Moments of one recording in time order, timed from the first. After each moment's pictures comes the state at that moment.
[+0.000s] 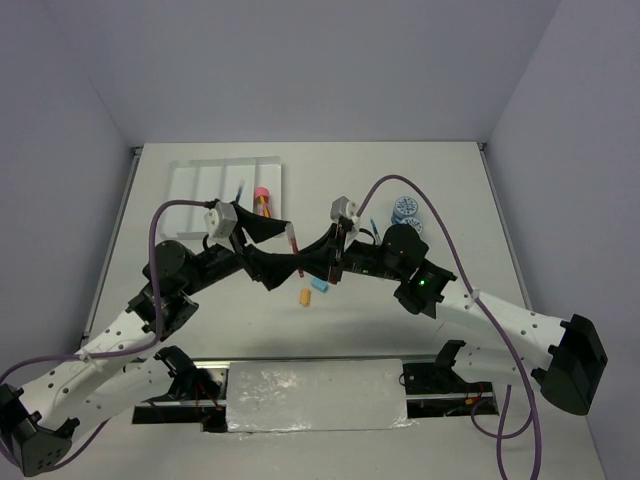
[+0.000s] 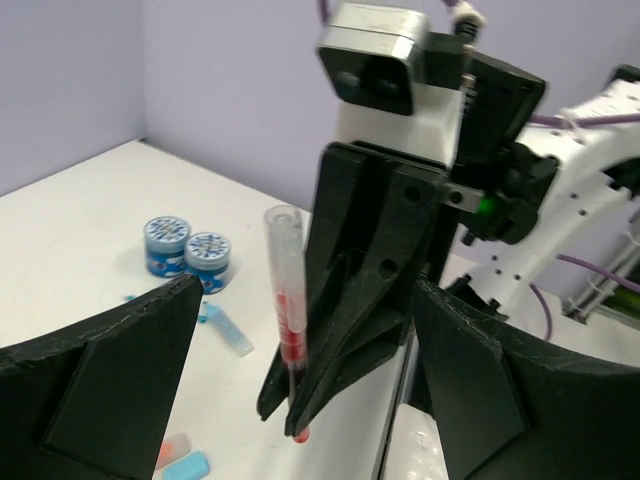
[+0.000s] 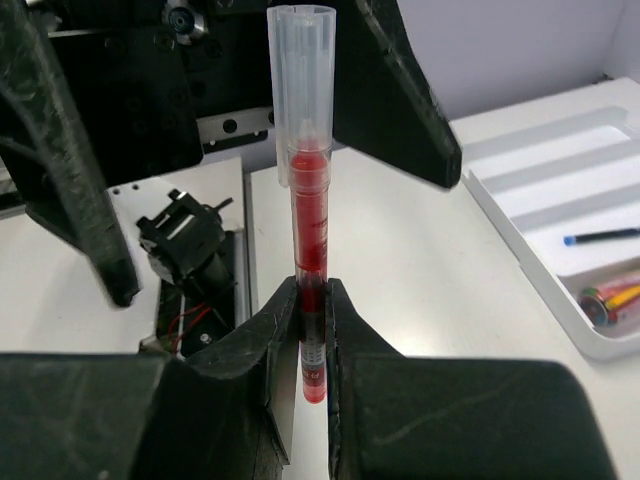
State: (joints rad) left arm -0.70 0.76 0.69 0.35 0.42 -0.35; right arm 0.88 1.06 0.75 0.42 -0.48 0.21
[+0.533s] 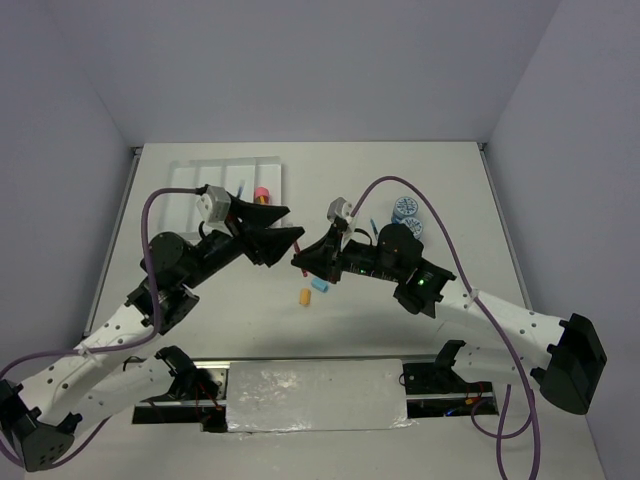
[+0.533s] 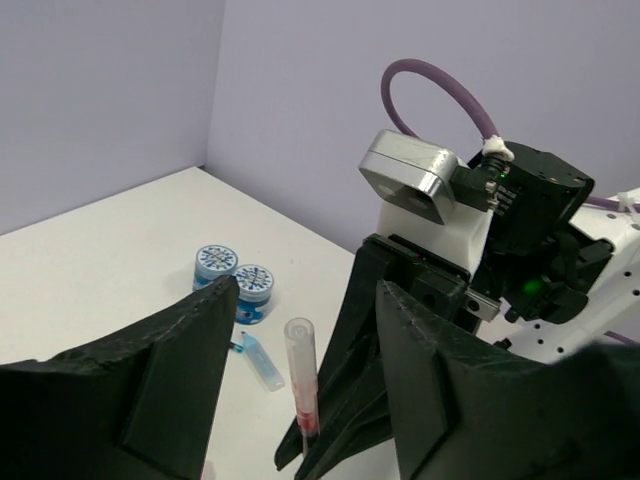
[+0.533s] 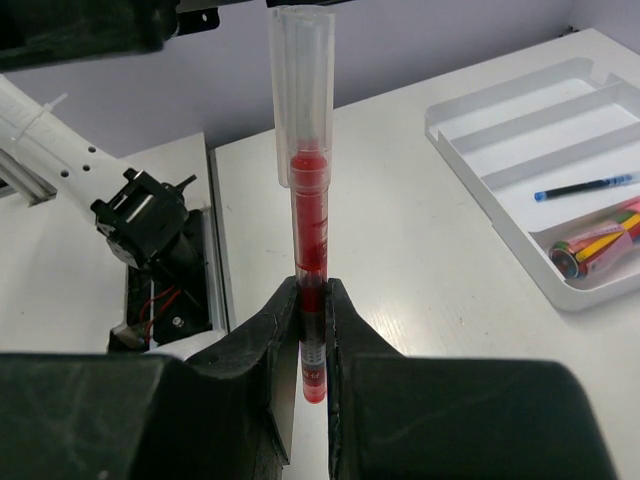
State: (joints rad) left arm -0.70 0.80 0.77 0.34 0.26 -0.35; right arm 0.88 1.07 0.75 0.33 -0.40 0.18
